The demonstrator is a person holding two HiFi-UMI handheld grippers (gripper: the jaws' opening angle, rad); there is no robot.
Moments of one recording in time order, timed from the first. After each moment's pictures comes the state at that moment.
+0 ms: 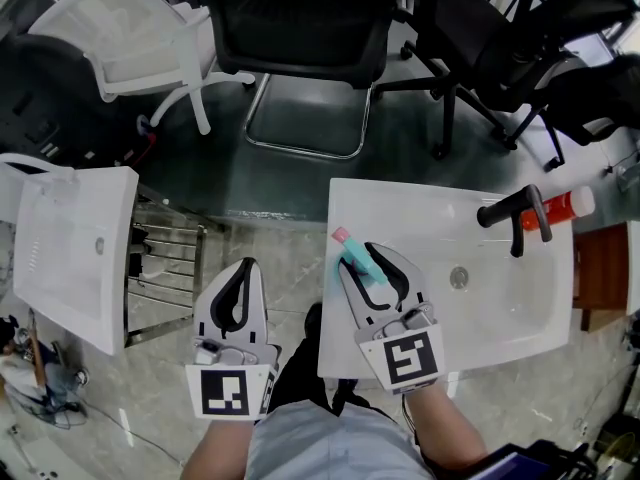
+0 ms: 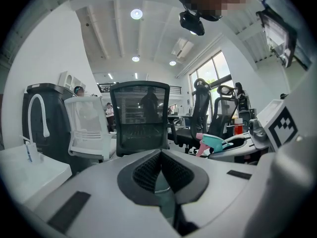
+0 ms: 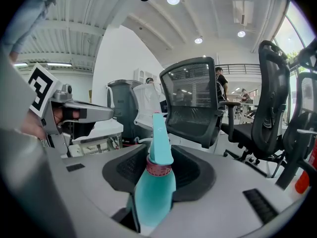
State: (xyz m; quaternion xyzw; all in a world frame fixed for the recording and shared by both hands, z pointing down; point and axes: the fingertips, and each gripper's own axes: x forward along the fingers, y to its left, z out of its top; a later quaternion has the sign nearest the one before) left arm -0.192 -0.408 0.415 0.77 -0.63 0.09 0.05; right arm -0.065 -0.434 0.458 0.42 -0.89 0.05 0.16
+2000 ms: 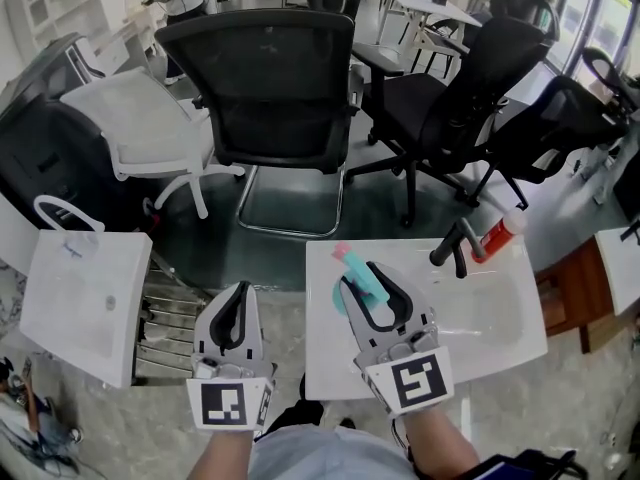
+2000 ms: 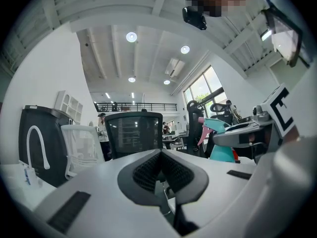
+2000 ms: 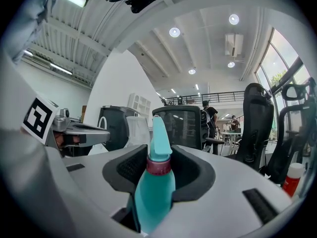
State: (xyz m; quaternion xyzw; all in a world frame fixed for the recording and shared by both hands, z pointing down) left arm -0.160 -0.371 0.298 0.78 -0.62 0.03 -0.05; right arm -0.017 -0.391 0.293 0.47 -0.88 -0.04 0.04
